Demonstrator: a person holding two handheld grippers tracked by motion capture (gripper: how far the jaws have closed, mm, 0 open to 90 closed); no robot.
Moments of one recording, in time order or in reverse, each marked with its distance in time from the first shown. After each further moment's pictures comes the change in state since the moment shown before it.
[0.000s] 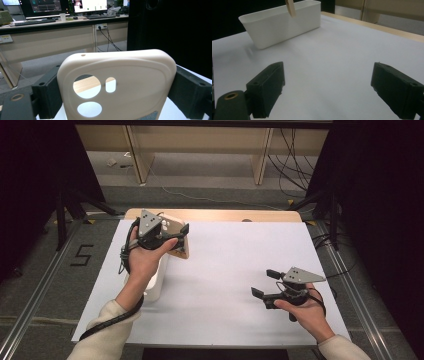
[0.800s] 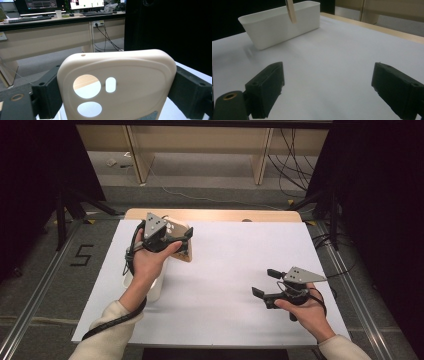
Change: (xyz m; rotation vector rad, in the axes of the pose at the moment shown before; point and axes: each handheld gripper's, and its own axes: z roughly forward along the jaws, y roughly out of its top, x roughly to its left) left arm -0.007 -0.008 0.006 0.023 -0.020 0.006; right arm 0.000 0.001 -0.001 -0.007 -0.004 0.002
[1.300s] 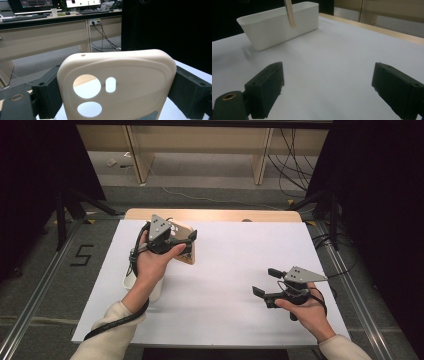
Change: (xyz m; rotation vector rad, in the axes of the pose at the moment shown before) left arm -0.008 -0.004 0.004 0.013 -0.023 0.011; right arm -0.001 0.001 -0.001 -0.004 -0.008 -0.001
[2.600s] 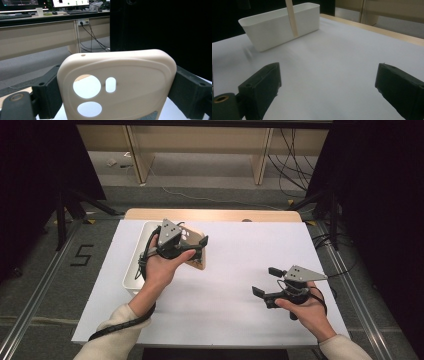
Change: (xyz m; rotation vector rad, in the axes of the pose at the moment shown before) left arm -0.025 -0.003 0.005 -0.003 -0.083 -0.009; right arm 0.001 0.003 0.000 0.002 0.005 0.003
